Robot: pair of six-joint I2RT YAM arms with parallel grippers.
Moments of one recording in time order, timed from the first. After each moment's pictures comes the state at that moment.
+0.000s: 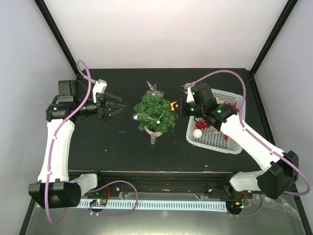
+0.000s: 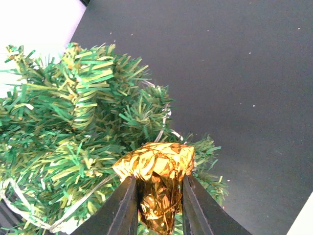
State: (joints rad) left arm 0.10 1.14 1.29 -0.95 1.25 0.26; right arm 0.61 1.32 1.20 -0.54 -0.14 0.48
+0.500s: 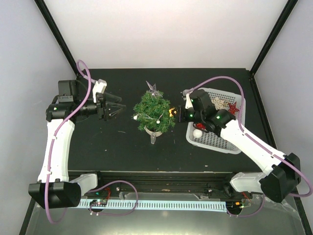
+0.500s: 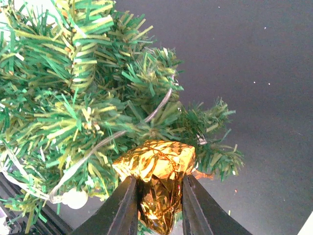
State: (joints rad) left arm 0.10 1.14 1.29 -0.94 1.25 0.26; right arm 0.66 1.28 1.11 -0.50 -0.16 0.53
